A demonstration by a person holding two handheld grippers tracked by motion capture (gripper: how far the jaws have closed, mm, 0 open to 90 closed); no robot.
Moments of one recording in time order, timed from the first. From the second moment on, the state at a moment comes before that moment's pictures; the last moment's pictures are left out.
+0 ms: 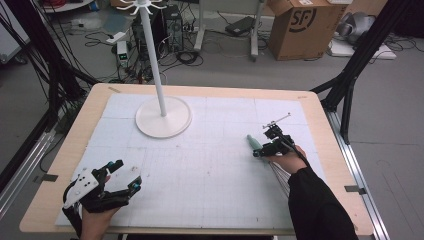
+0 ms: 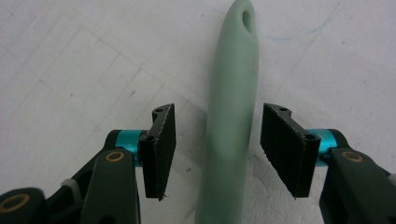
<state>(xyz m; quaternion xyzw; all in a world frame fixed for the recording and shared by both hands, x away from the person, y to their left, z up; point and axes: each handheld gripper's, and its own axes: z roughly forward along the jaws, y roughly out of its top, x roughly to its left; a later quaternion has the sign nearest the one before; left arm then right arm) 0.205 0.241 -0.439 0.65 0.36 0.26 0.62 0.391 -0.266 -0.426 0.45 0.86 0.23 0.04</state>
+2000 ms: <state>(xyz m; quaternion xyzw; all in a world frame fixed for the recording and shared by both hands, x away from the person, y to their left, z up) 0.202 0.244 -0.437 0.64 0.36 0.26 0.63 0.401 -0.170 -0.312 0.32 0.85 0.42 0.08</state>
